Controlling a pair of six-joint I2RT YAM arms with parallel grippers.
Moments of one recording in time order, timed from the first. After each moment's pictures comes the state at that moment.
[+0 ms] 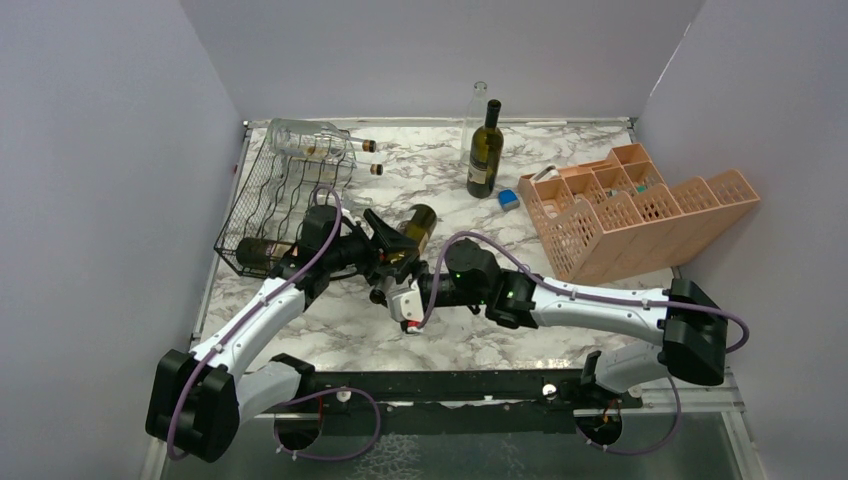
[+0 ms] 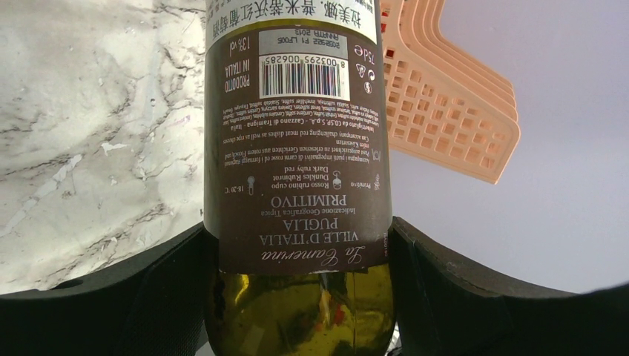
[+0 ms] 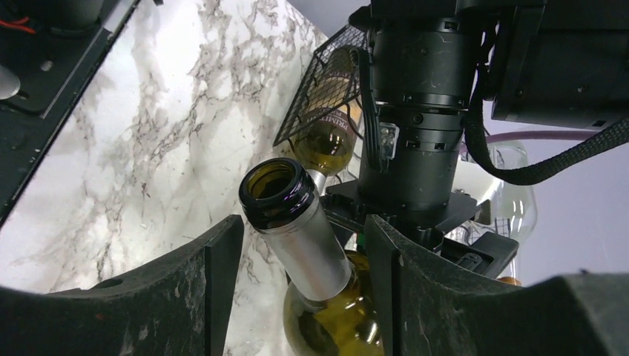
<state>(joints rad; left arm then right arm) -0.38 1.07 0.62 -0.10 0.53 -1.24 1.16 1.40 0.91 0.24 -0.35 -0.90</state>
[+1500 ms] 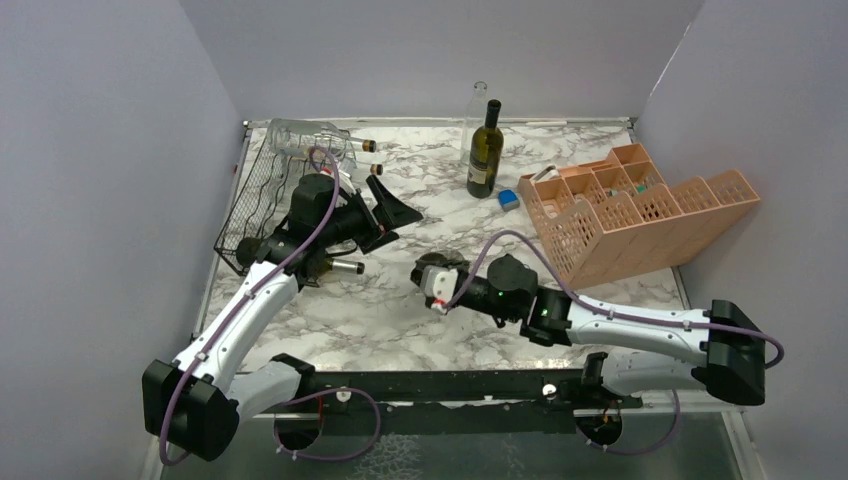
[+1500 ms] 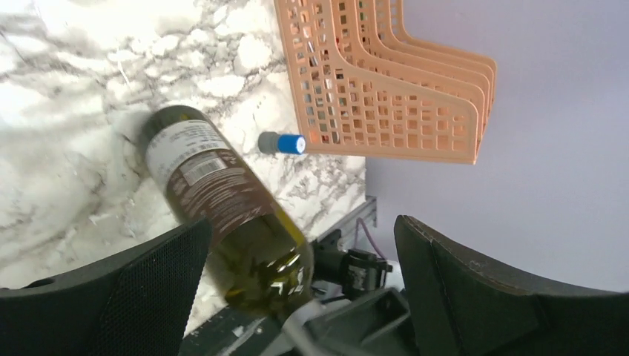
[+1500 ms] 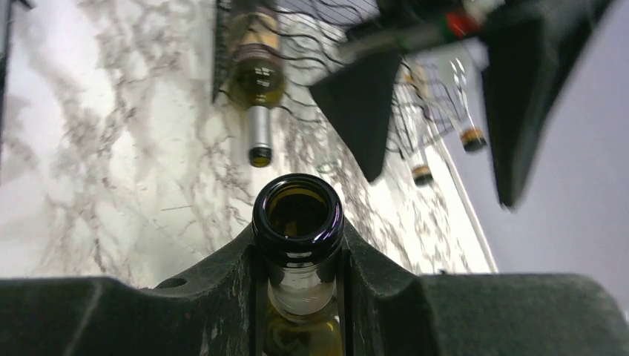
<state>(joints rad) -0.39 1.08 0.87 -0.24 0.50 -1.03 1.20 1.20 0.70 0.36 0.01 -0.68</state>
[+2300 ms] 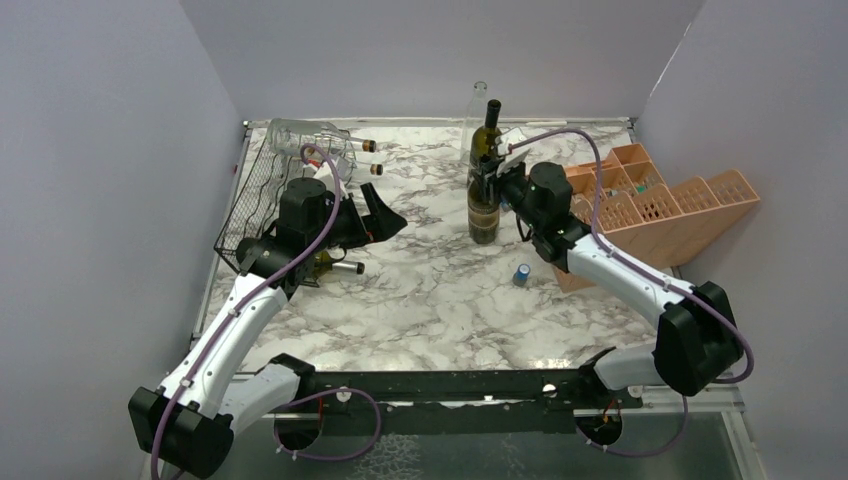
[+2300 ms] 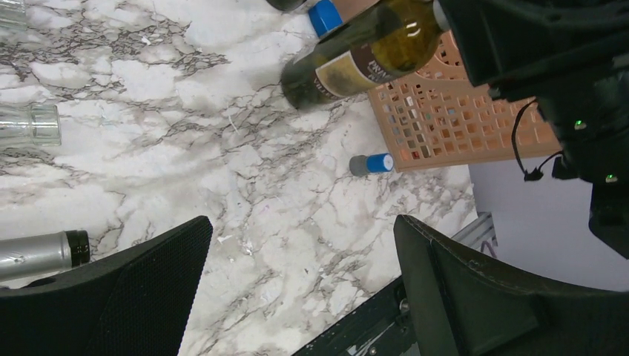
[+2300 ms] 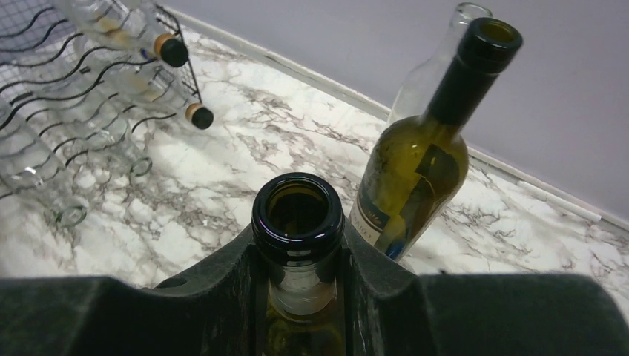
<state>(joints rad) -0.39 0.98 0.94 -0.40 0.31 -0.64 0.56 1.36 0.91 0.38 0.00 -0.16</state>
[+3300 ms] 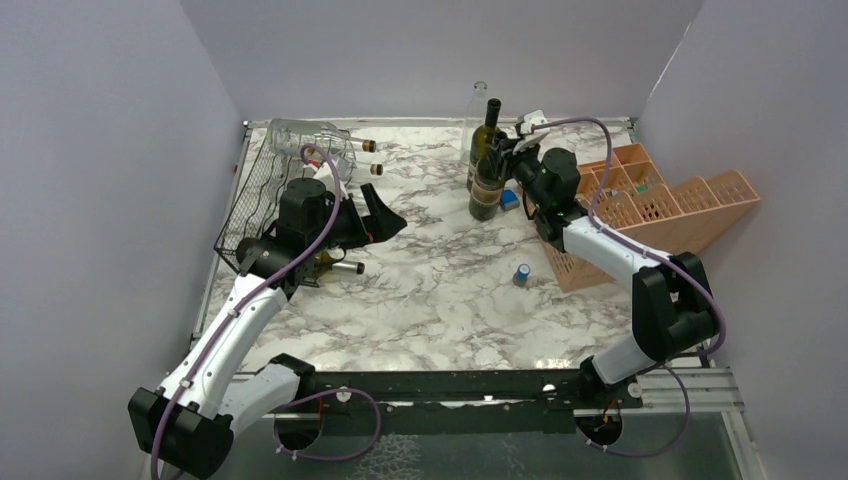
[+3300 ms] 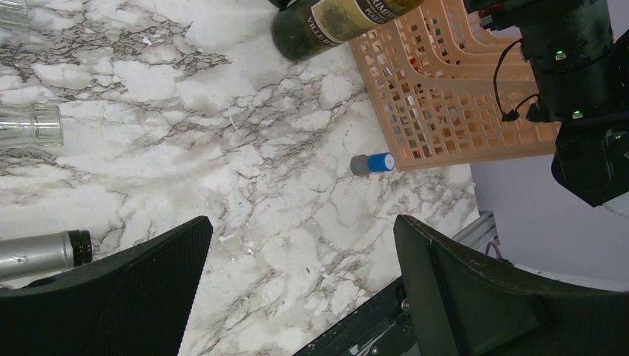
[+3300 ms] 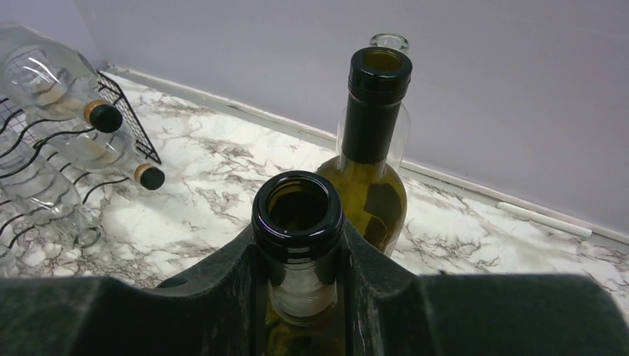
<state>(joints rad) -0.39 0.98 0.94 -0.41 0.31 -0.63 0.38 1.54 0.96 0.63 -0.07 -0.04</state>
